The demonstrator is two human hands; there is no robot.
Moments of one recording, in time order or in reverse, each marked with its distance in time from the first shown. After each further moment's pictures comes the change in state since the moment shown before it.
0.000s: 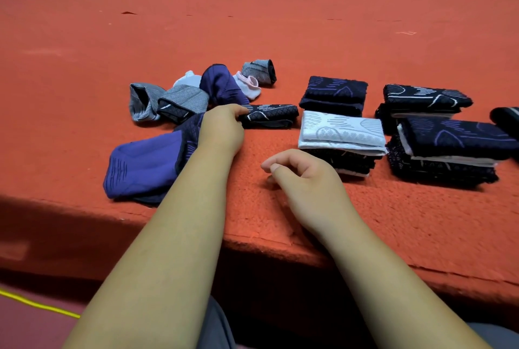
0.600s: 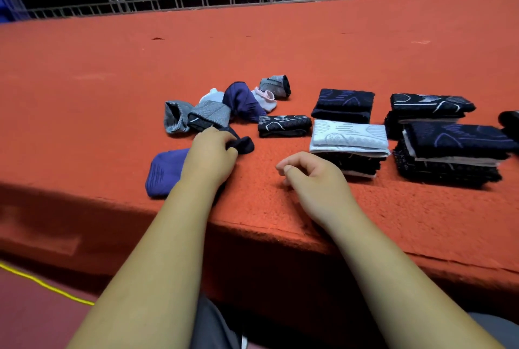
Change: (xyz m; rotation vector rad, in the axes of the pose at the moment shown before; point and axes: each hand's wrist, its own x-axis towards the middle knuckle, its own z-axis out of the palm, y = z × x) left_hand -0.063 -0.021 -0.074 0.278 -0.028 0.081; right_hand -0.001 -0.003 0.004 -0.045 0.003 -0.044
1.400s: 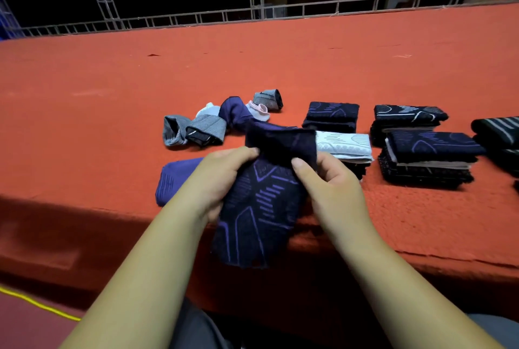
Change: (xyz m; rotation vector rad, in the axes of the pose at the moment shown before) left_hand -0.069 0.063 -0.051 -1.310 -0.382 -0.344; right_hand -0.032 -0.018 -0.020 0.297 0.173 -0.081
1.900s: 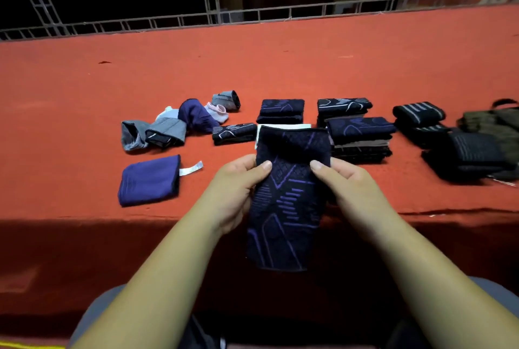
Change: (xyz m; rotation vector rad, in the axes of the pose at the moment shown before) left_hand -0.024 -0.050 0.071 -0.061 -0.348 0.059; right_hand -0.048 -0.023 -0.109 0.014 -0.088 0.116
